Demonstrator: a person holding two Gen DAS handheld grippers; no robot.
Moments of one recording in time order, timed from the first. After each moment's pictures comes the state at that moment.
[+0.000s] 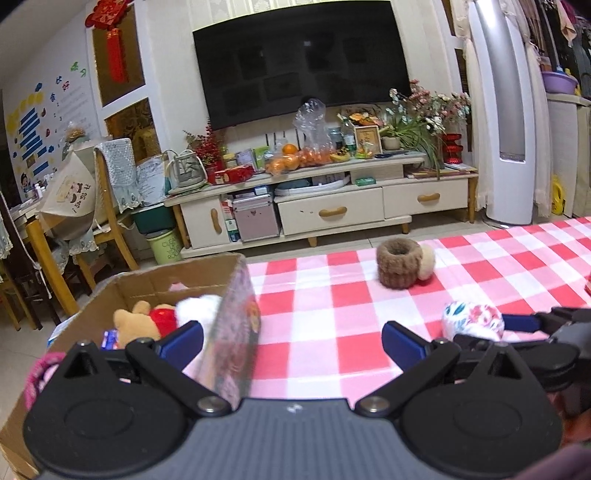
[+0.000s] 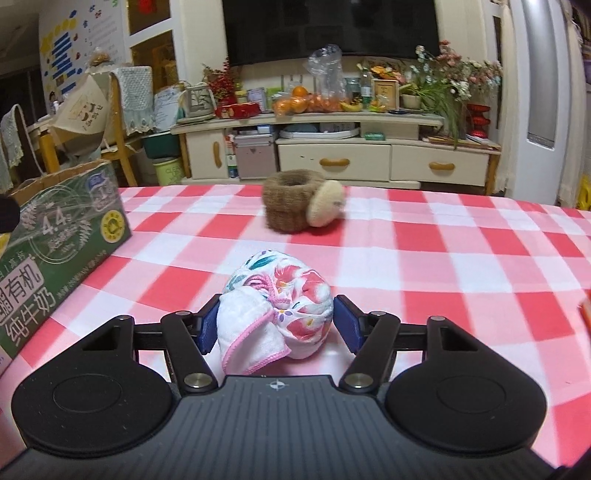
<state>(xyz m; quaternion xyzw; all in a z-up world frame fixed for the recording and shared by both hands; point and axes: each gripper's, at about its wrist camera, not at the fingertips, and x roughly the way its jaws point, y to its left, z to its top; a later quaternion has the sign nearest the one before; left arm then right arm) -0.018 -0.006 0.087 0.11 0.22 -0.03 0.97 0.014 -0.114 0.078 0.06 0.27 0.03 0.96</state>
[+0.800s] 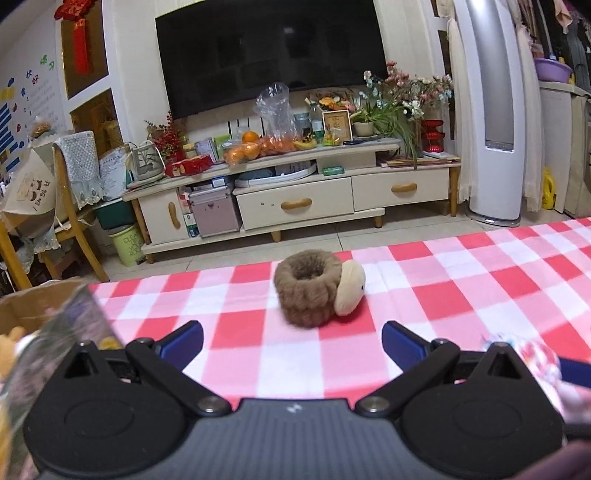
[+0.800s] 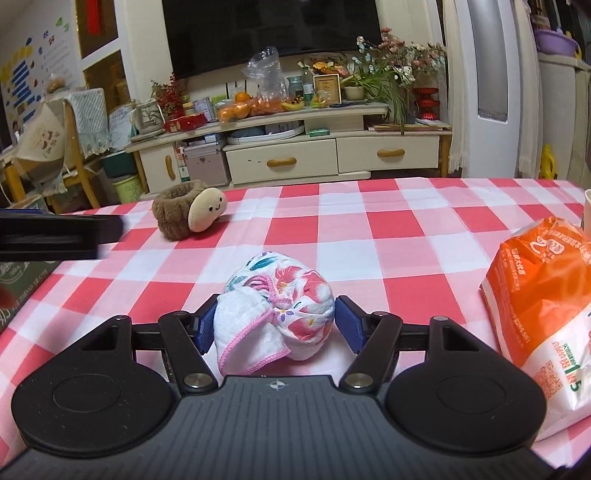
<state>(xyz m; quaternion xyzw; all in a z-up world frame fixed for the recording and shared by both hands) 0.083 -0.131 0.044 0.11 0.24 -0.05 0.96 -0.017 -0.215 0.073 0.10 0.27 -0.02 0.96</state>
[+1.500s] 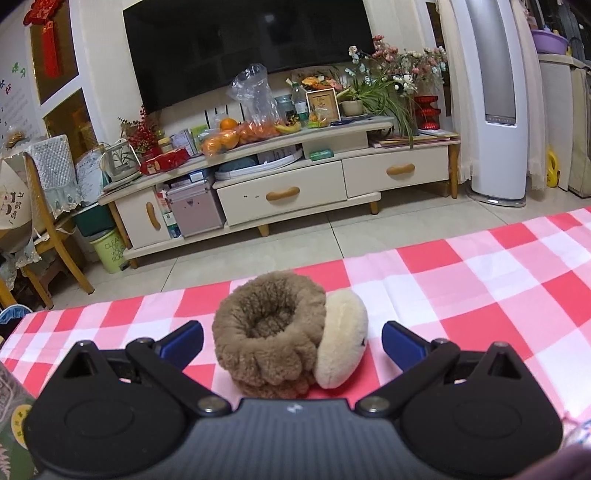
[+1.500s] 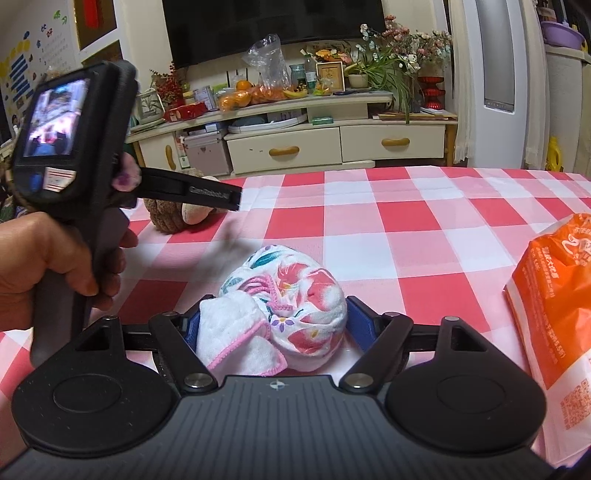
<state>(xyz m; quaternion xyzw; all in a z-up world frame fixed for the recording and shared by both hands) 0.170 -0.164 0.012 0.14 0.26 -0.06 0.95 0.006 -0.215 0.063 0.10 0.28 -0.02 0.95</state>
